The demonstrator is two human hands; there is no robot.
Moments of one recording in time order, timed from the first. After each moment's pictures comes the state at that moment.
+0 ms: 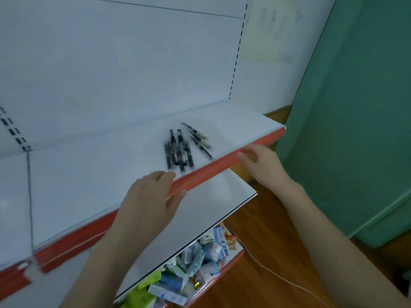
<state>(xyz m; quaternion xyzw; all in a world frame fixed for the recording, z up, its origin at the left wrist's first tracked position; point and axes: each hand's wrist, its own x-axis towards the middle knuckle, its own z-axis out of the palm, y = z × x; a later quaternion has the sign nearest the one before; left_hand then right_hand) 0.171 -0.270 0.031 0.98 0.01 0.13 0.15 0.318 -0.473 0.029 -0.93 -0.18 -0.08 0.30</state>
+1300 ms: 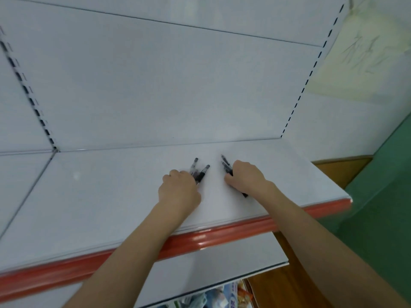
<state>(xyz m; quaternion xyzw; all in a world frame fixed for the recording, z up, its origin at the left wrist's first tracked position) 0.354 -0.275 0.019 0.94 0.34 0.02 0.11 0.489 -0.368 0.022 -0.94 -0.33 0.06 0.08</state>
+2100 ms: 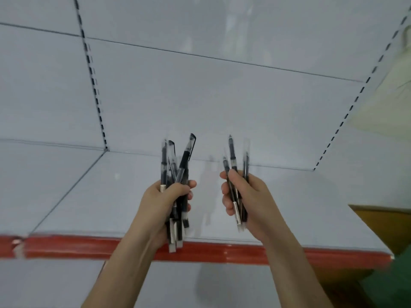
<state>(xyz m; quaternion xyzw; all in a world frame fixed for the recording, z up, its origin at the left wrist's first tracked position) 0.281 -0.296 0.052 0.48 0.29 0.36 0.75 0.401 -0.393 0.078 -0.59 -0.32 0.33 0.66</state>
